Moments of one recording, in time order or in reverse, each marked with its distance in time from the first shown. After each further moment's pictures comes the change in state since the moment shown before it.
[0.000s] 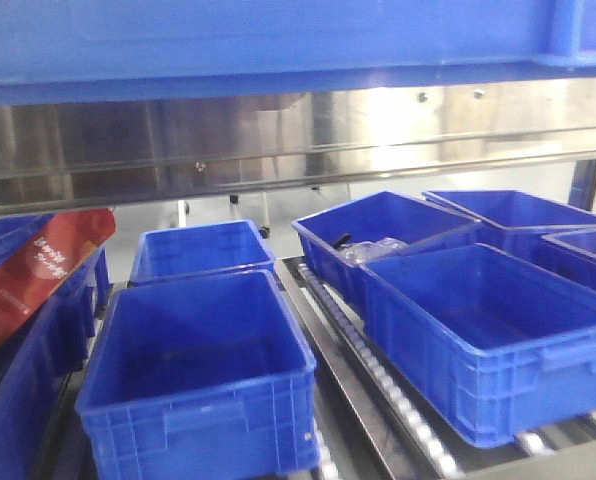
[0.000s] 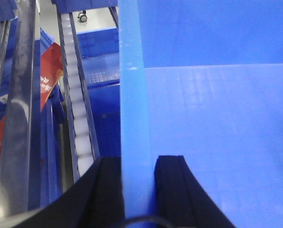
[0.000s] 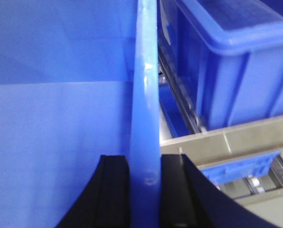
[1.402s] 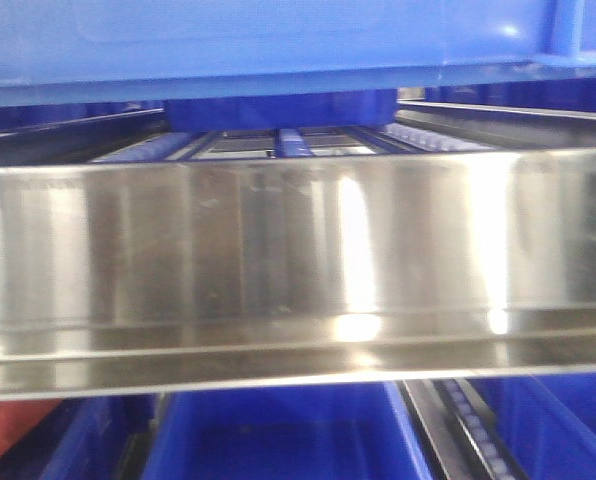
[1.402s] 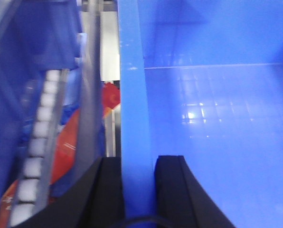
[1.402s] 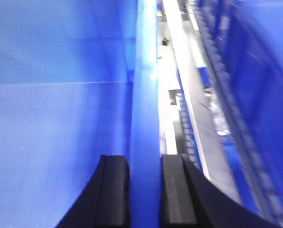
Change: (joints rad) left arm 0.000 0.000 0.000 0.002 0.000 0.000; right arm 0.000 0.000 0.000 -0.002 0.000 0.000
